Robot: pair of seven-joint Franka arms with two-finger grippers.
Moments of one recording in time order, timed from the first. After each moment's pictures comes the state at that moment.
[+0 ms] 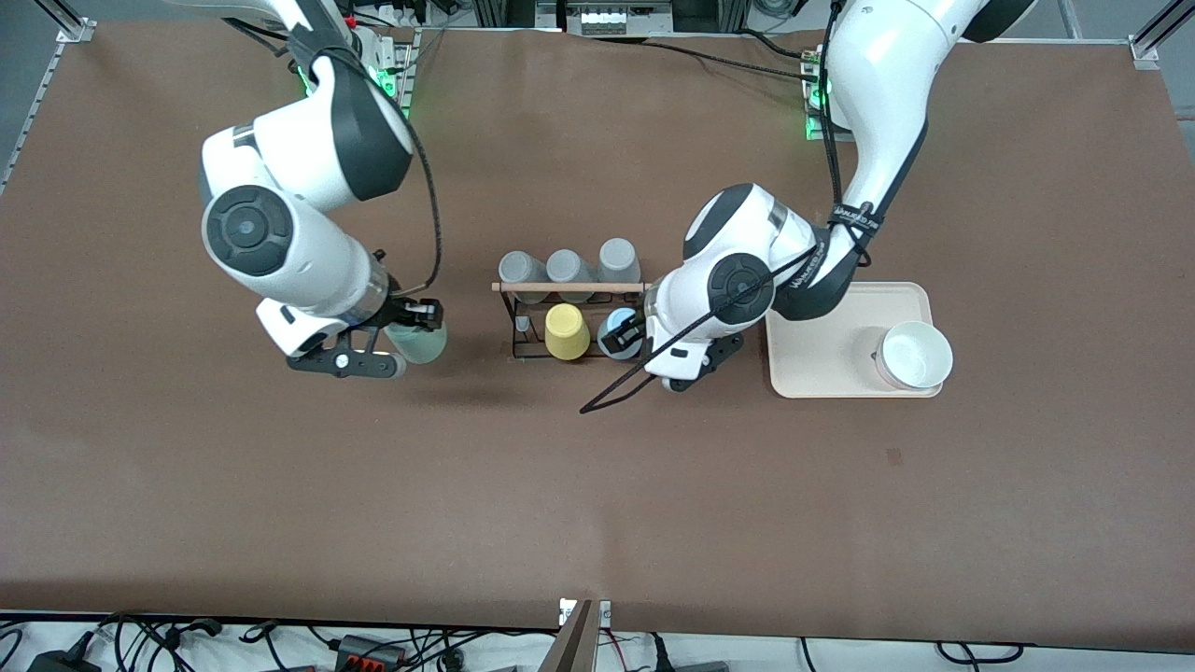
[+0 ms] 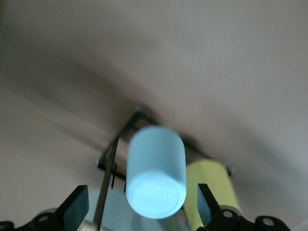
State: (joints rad) left arm -0.35 0.68 -0.28 -1.32 -0.16 1.97 -1.18; right arm 0.40 0.46 0.04 -1.38 0.04 1.74 0.54
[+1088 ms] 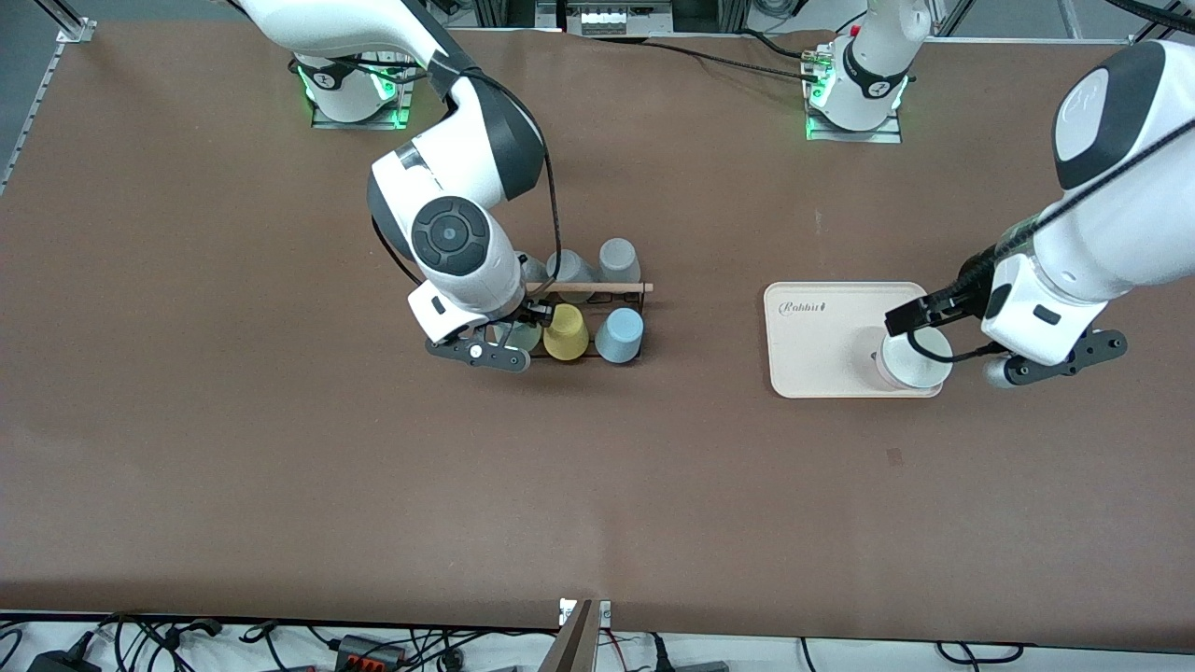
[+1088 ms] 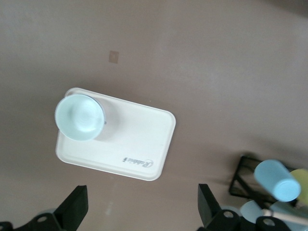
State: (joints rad) left arm 0.05 0.34 -0.28 -1.30 0.01 1.55 -0.48; right arm 0.57 0.64 0.04 -1.25 0.04 1.77 0.78
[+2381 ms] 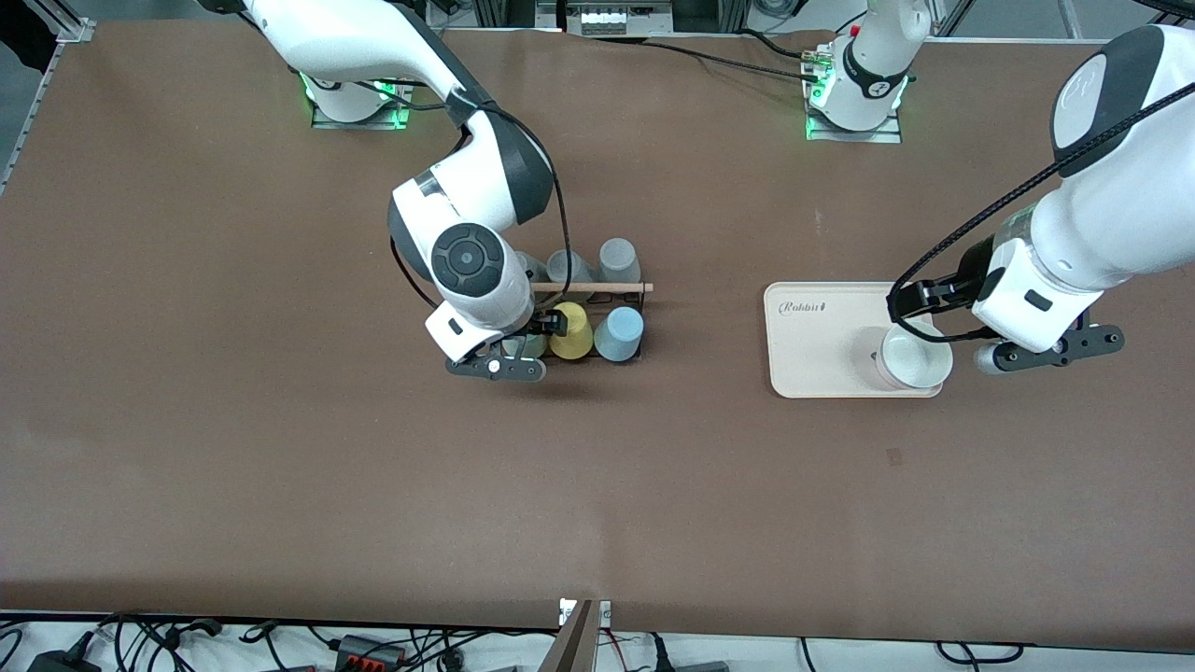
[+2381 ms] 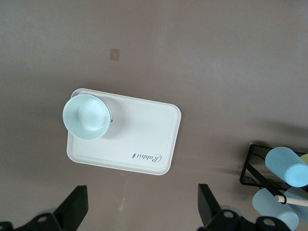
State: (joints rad) left arm 0.05 0.33 -0.28 -1.30 0.02 1.52 -0.44; right arm 0.57 0.68 0.02 -1.25 0.04 1.85 0.63
